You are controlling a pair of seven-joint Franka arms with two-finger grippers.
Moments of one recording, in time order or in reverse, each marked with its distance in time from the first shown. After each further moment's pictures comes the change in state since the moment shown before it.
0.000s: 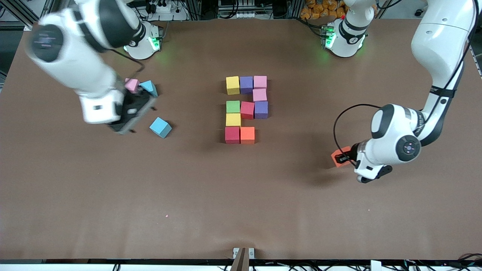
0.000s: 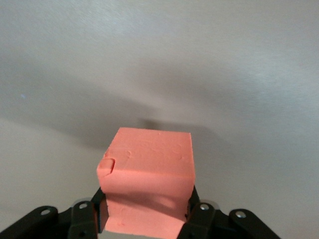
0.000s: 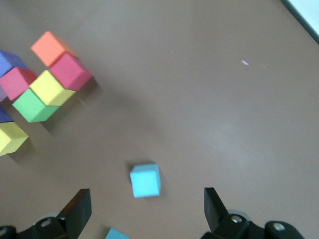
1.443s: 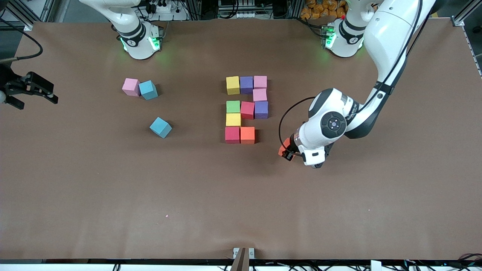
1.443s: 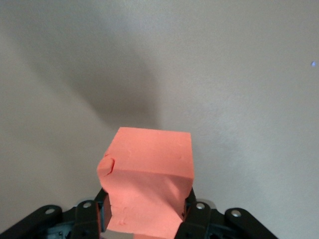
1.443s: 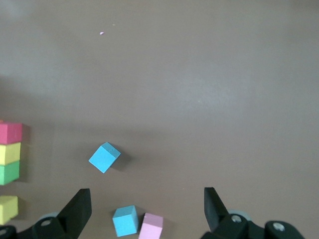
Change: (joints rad) left arm -0.294 0.019 -0.010 0.049 -0.074 0.151 -0.861; right arm -0.322 -0.122 -0.009 0.085 -0.031 -0.201 0.430
